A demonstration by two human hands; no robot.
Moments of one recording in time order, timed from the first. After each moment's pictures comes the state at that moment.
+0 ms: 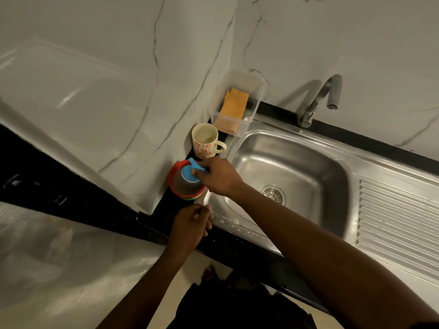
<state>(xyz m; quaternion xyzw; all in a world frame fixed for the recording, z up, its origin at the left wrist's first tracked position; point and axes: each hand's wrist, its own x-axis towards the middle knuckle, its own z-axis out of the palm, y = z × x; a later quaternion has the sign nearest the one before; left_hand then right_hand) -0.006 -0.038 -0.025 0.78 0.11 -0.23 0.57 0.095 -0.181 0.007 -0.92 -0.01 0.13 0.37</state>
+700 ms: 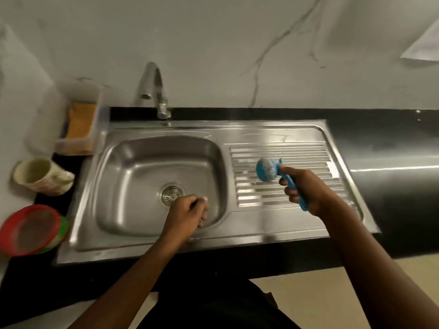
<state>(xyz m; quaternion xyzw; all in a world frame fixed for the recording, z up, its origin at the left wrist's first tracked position) -0.071 -0.315 -0.006 0.78 -0.12 -0.34 0.51 -0.219 -0.597 0.046 -0.55 0.46 0.00 0.70</state>
